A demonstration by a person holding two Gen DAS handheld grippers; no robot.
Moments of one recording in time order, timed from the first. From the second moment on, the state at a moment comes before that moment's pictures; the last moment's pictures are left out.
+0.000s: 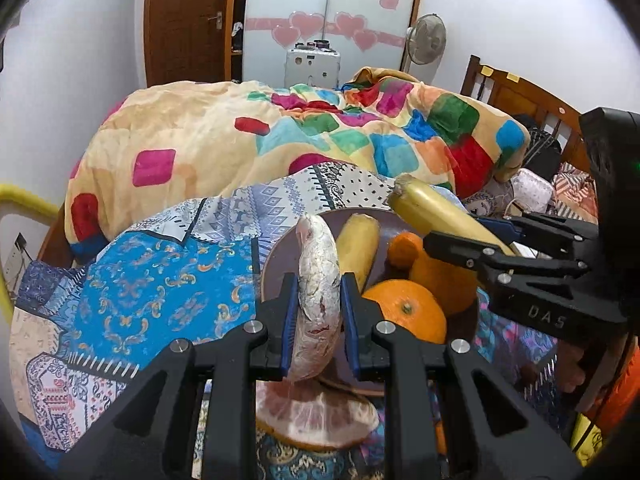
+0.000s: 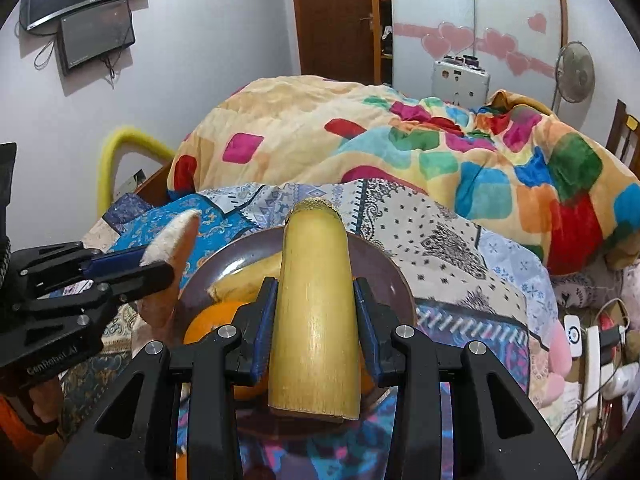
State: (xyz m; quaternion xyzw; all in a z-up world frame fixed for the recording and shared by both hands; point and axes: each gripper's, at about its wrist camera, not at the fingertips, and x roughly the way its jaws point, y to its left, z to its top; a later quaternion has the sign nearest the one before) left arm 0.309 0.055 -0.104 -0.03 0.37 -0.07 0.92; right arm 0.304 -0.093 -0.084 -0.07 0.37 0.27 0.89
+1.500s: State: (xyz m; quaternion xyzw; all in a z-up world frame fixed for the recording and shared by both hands) left arm 0.267 0.059 -0.089 0.00 0.38 -0.06 0.92; right arm 0.254 -0.114 -0.066 -0.09 0.35 0.29 0.89
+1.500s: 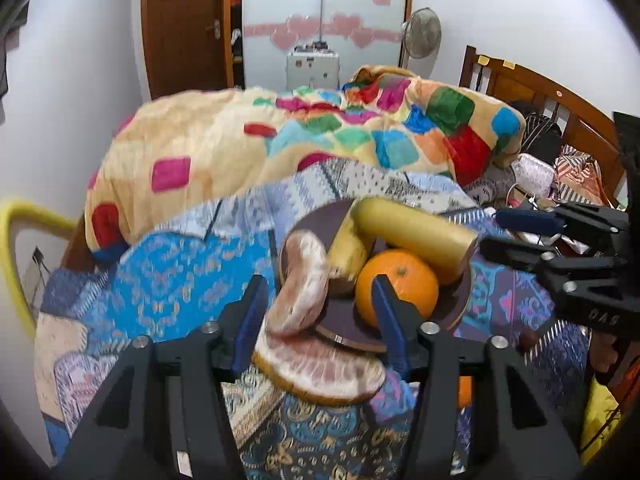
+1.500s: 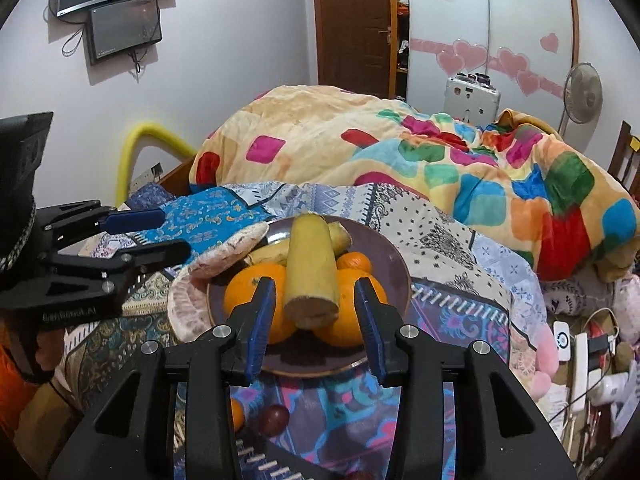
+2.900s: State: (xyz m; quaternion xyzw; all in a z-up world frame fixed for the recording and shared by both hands) left arm 0.224 0.101 -0.164 -0.01 0.48 0.00 0.88; right arm 0.209 -0.180 -0.120 -0.10 0.38 0.24 0.89
